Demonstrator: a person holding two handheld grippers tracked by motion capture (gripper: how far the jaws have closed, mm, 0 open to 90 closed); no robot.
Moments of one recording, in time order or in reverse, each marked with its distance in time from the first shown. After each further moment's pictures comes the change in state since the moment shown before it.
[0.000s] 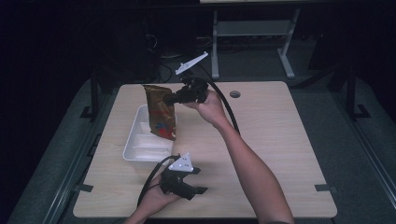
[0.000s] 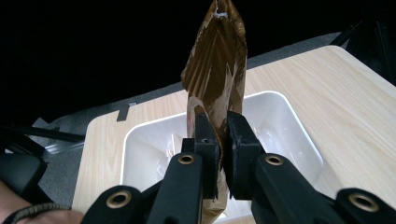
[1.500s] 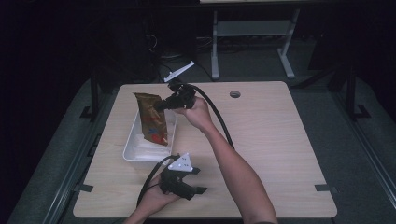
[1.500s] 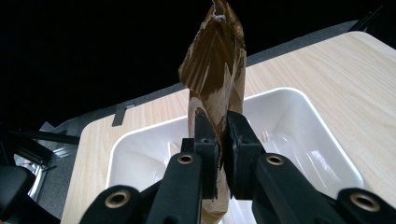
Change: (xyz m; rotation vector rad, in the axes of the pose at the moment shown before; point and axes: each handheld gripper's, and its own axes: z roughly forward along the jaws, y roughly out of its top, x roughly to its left) left arm 0.001 -0.001 -0.001 0.005 0.001 0.008; right arm -0.011 -0.008 0.050 0.012 0.037 0.040
